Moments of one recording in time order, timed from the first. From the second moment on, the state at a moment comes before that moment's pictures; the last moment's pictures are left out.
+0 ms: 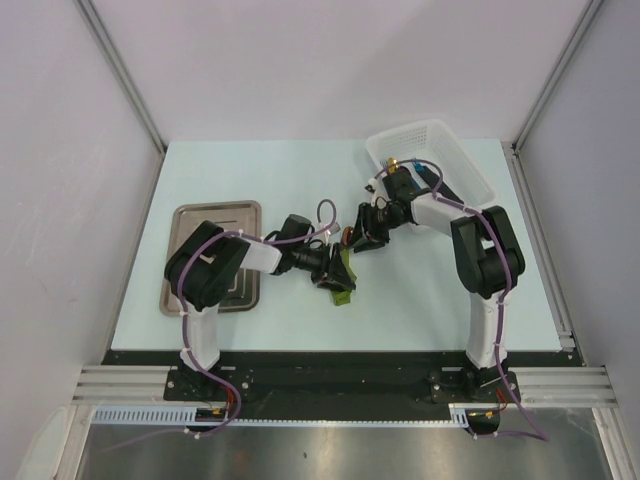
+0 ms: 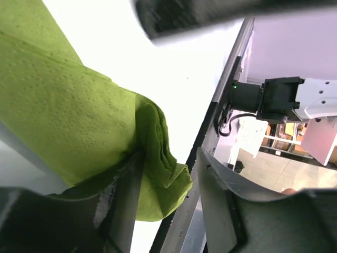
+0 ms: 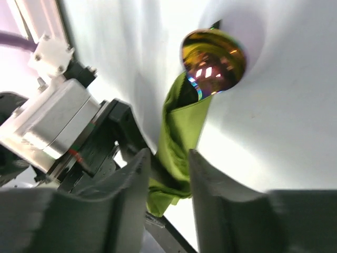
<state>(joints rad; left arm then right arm) -0.56 1.98 0.91 0.26 0.95 -0.69 0.38 2.04 1.39 -0.44 -0.70 0.46</state>
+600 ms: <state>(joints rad) -0.55 1.97 0.88 0.35 0.99 -0.71 0.44 2.08 1.36 -0.48 -0.69 0.34</state>
